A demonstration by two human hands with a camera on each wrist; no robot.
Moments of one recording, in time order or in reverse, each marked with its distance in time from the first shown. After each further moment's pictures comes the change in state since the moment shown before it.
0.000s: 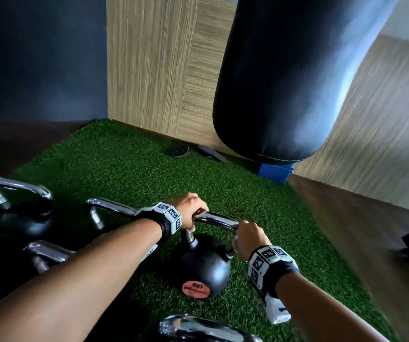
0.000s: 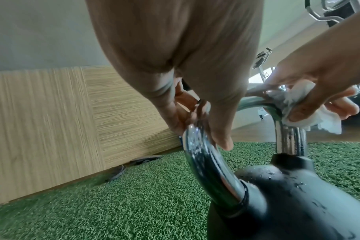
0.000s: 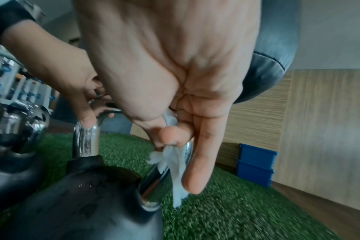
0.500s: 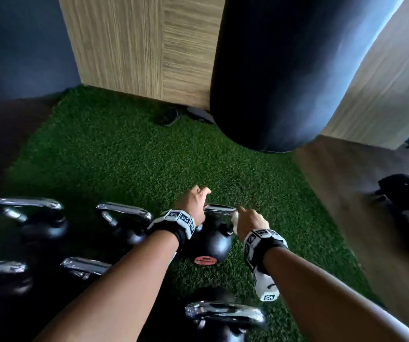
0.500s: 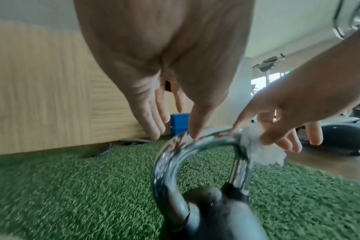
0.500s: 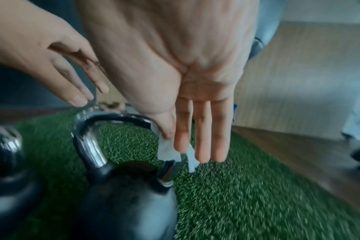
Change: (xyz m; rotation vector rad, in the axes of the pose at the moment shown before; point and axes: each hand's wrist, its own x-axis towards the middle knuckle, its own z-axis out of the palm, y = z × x) left_hand -0.017 0.021 -0.045 -0.256 -0.031 -0.072; right_hand -0.013 -0.029 -0.058 0.037 -0.226 0.221
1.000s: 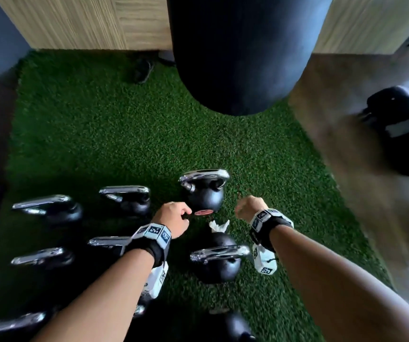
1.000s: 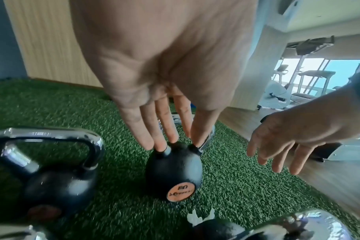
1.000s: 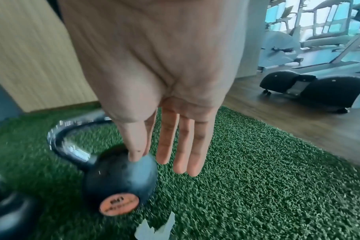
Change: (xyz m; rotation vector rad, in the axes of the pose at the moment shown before) left_hand -0.098 0.016 -0.040 -0.110 -0.403 -0.223; right_hand -0.076 0.045 -0.028 0.255 -0.445 0.208
